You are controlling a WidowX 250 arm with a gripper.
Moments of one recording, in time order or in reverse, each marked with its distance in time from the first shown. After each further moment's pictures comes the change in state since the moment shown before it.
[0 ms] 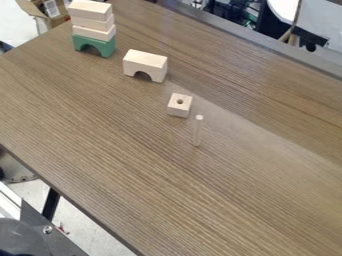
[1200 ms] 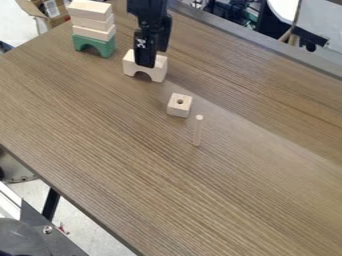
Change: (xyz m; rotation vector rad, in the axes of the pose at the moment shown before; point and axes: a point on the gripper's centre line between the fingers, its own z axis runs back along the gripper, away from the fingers) arm -0.011 0.024 -0.085 0.077 -0.043 0.235
